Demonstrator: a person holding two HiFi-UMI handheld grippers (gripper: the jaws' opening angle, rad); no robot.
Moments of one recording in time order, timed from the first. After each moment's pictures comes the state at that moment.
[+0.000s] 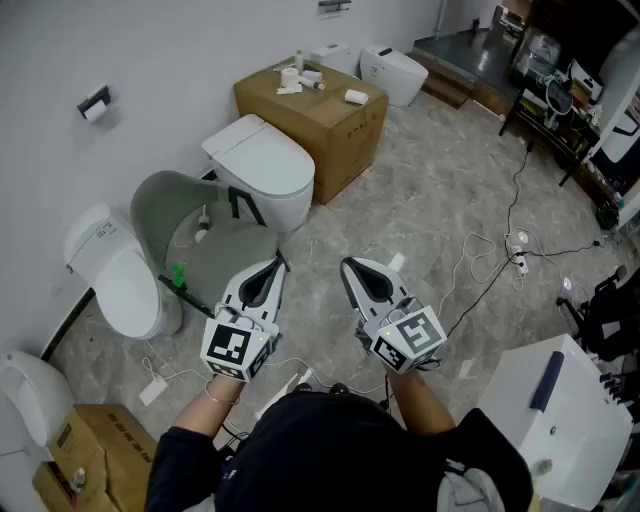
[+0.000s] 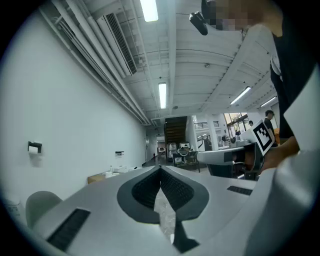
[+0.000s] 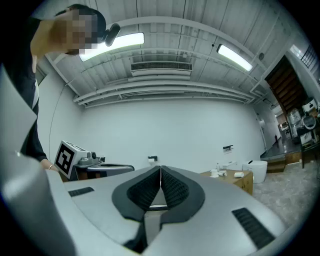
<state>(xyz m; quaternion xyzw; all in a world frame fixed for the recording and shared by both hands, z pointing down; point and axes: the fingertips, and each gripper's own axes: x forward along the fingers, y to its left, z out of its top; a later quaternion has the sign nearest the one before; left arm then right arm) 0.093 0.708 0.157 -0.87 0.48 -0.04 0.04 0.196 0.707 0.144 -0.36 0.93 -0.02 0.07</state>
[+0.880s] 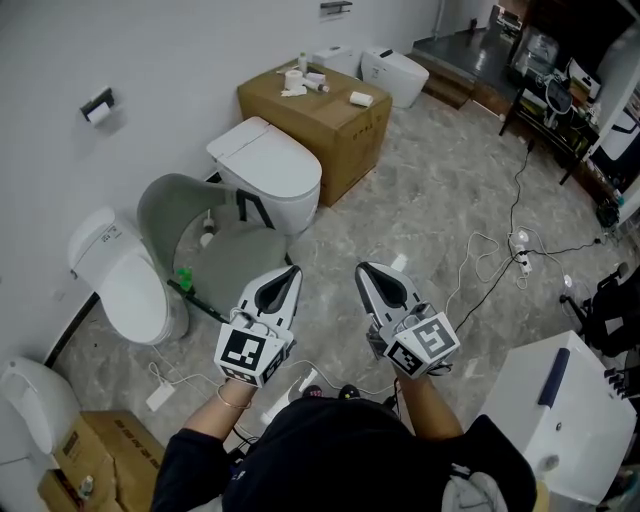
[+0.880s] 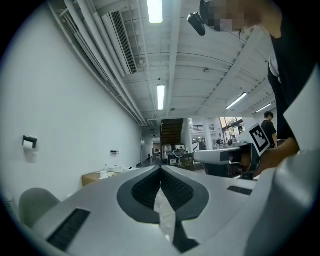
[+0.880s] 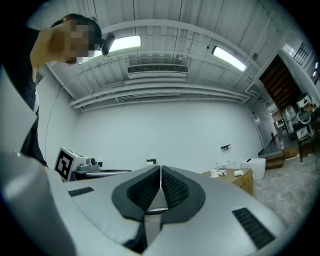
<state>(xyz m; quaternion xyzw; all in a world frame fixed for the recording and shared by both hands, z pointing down) 0.081 0.715 0.163 -0.89 0.45 -0.03 0.03 0.183 0.714 0.145 -0.37 0.92 -0.04 0.09</state>
